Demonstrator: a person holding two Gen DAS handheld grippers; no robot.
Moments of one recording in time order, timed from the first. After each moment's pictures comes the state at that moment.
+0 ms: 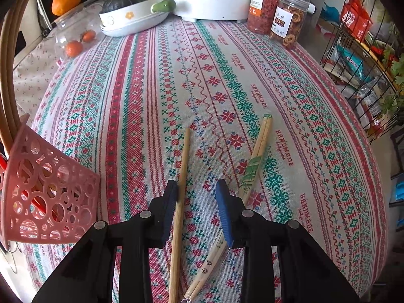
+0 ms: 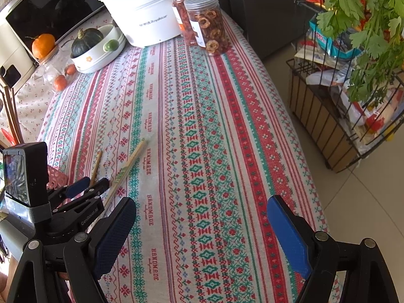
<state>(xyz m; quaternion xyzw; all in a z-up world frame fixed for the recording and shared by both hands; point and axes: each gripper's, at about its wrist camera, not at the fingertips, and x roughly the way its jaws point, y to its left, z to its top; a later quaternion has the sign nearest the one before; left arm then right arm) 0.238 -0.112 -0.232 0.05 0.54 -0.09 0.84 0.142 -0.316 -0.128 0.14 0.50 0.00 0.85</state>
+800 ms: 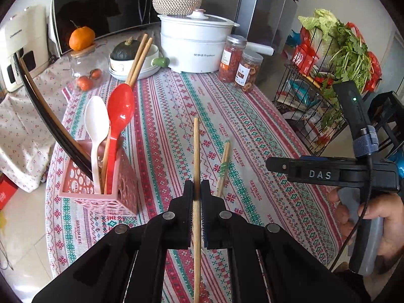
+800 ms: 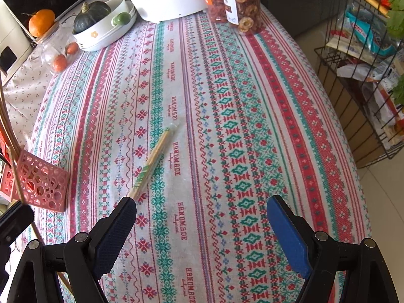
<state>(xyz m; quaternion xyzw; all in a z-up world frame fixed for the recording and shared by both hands) 0.163 -0.050 -0.118 0.02 0.45 -0.18 0.88 0.192 -0.259 -0.161 0.13 0.54 0.01 0.83</state>
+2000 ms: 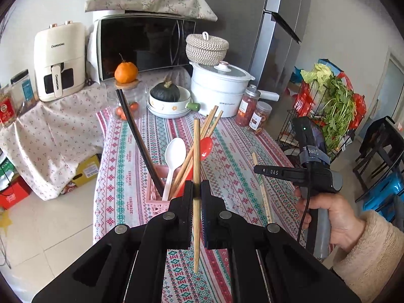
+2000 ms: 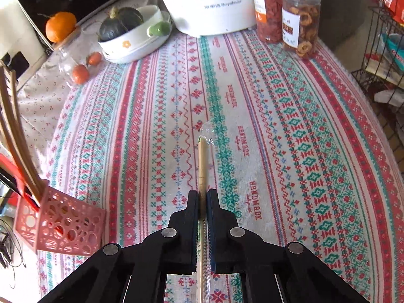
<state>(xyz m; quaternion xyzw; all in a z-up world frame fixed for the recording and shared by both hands) 0.117 0.056 -0.039 -0.02 0.36 -0.16 0.92 0.216 -0.198 -0.140 0.14 0.47 0.03 0.87</state>
